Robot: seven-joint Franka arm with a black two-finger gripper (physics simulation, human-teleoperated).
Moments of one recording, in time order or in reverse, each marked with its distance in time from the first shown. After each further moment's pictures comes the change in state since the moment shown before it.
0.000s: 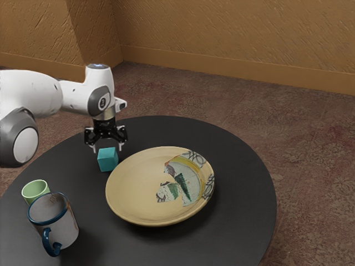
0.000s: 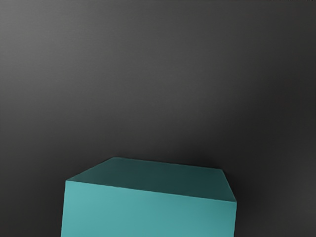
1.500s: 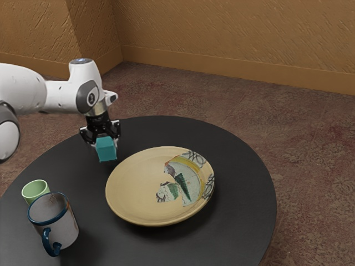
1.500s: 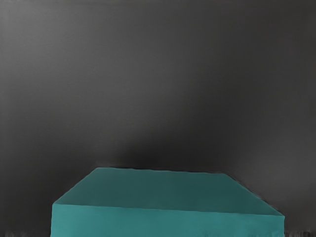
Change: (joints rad) arm -0.017 -0.133 0.027 -0.146 -0.095 0.094 0.001
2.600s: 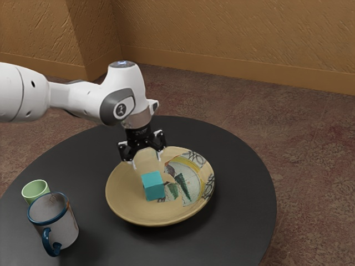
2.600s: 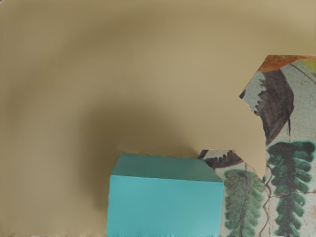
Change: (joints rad) arm -0.058 -0.246 -0.308 -0.230 0.096 -0.009 -0.508
